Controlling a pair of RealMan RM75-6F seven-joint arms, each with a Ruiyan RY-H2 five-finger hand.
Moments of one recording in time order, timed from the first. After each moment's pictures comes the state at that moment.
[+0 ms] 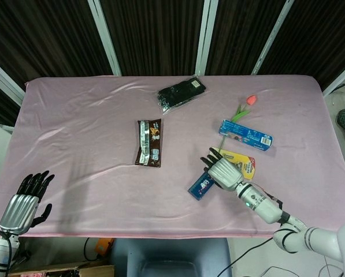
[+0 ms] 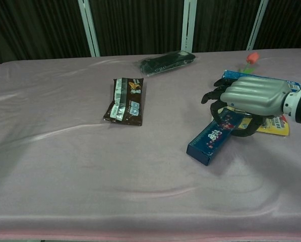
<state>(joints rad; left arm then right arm) -0.18 -1.15 0.03 -1.58 1.56 1.37 0.07 0.75 -1.48 -0.04 -1.25 -1.50 0.95 -0.30</state>
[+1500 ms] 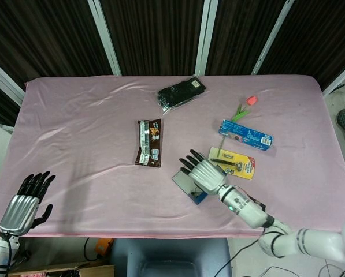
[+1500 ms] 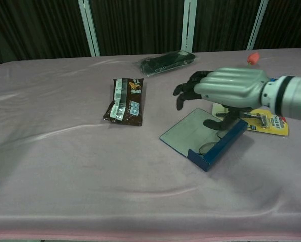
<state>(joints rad) -0.18 -1.15 0.03 -1.58 1.59 1.39 0.06 0.78 -1.40 0.04 -1.57 -1.37 0.89 -0.51</state>
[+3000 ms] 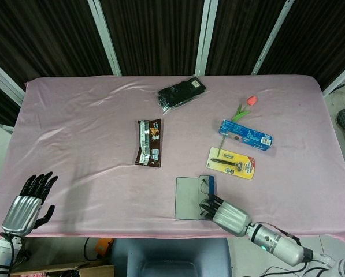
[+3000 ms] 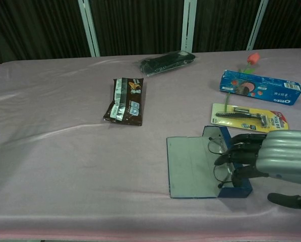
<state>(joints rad) -0.18 -1.17 0.04 -1.58 1.59 1.38 0.09 0.64 -1.25 -0.25 -1.65 -1.71 0.97 -0.39</state>
